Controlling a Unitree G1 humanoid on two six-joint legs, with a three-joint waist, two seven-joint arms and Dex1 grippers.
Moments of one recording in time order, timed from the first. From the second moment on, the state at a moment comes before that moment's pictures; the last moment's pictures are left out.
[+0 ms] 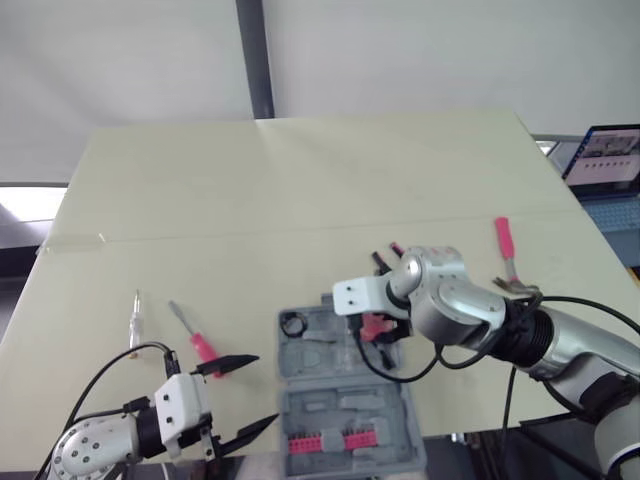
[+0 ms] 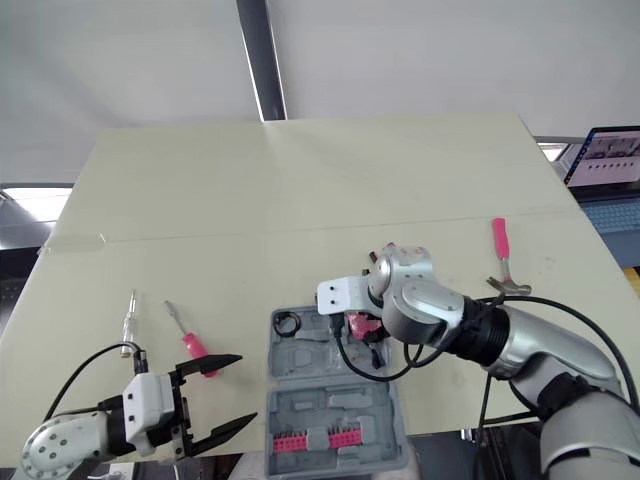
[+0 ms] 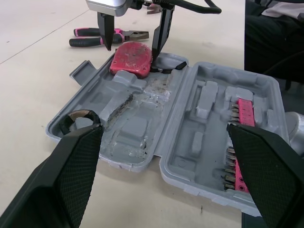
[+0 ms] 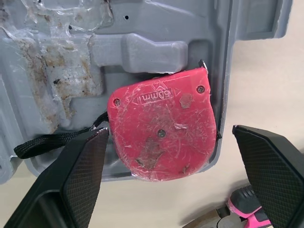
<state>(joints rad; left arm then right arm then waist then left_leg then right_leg) 0.52 0.63 0.11 -0.51 -0.34 -0.09 -0.88 -1.00 -0.71 1.01 -0.31 -0.35 1.10 1.30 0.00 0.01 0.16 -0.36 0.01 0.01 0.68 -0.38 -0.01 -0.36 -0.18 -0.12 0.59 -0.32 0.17</state>
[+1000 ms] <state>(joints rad) 0.49 0.63 0.12 -0.52 -0.34 -0.09 -0.87 -0.39 -0.69 0.18 0.00 0.18 0.25 1.21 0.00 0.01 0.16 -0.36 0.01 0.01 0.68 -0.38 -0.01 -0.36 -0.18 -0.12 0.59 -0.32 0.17</state>
